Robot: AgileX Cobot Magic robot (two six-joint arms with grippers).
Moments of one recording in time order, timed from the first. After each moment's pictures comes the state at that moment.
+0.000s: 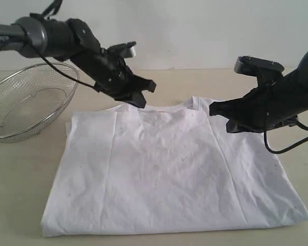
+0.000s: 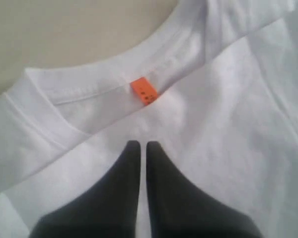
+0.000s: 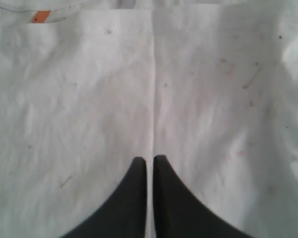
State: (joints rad) left arm -0.35 2.26 -1.78 -0.58 0.79 0.42; right arm 0.09 1.70 -0.93 0.58 0.36 -0.30
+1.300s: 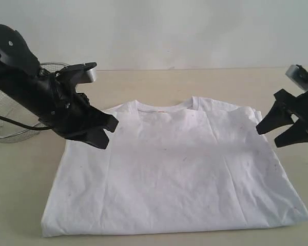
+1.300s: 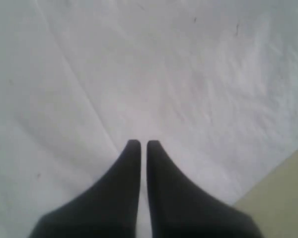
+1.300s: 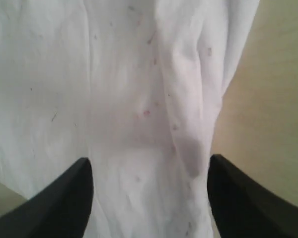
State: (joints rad) left arm -0.36 1.75 -1.07 -0.56 0.70 0.42; right arm -0.40 2.07 -1.29 0.80 1.15 -0.73
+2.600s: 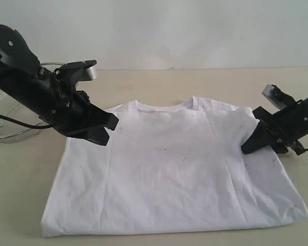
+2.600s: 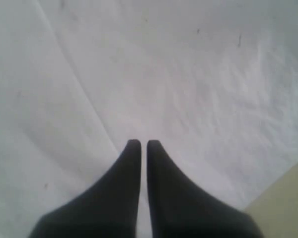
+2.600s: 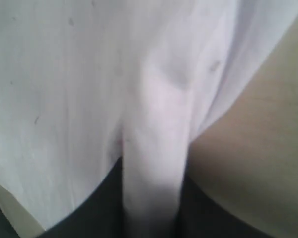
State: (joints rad) left arm -0.36 1.75 -1.07 -0.56 0.67 0.43; right arm -0.32 2.21 -1.31 0.85 1.13 -0.77
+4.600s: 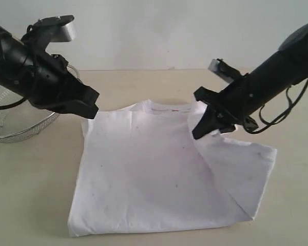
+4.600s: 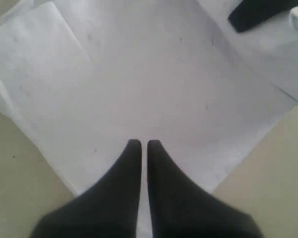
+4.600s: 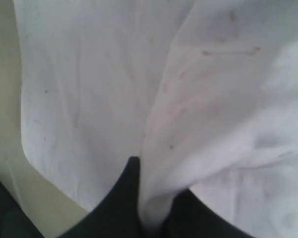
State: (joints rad) left arm -0.36 1.51 -1.07 -0.50 0.76 0.46; right arm 0.01 2.01 -1.30 0.87 1.05 -0.55
